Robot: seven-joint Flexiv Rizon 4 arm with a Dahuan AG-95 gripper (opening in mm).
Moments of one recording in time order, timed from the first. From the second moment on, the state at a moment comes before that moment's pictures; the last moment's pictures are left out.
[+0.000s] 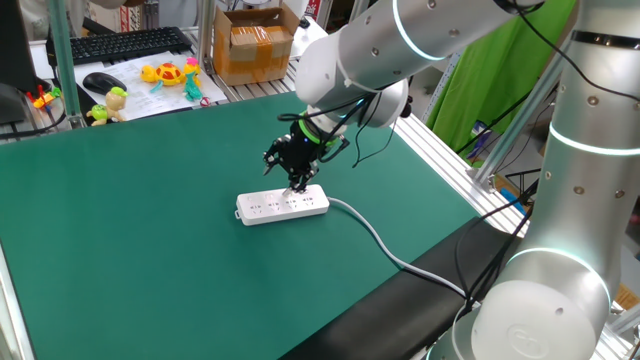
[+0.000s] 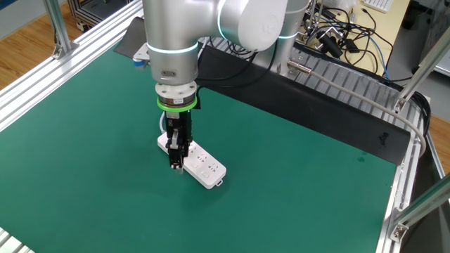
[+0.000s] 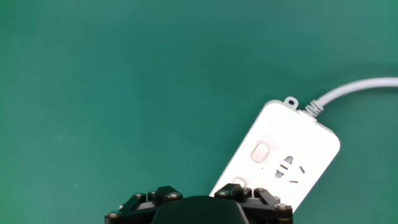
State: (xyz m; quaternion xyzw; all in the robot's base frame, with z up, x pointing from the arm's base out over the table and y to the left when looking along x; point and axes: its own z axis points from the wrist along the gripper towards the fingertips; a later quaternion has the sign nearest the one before) arm 0.559 -0.012 0.036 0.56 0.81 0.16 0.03
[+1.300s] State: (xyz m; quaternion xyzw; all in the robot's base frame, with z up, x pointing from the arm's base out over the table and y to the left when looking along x) arm 0.565 0.017 0.052 0.57 0.81 0.14 0.02
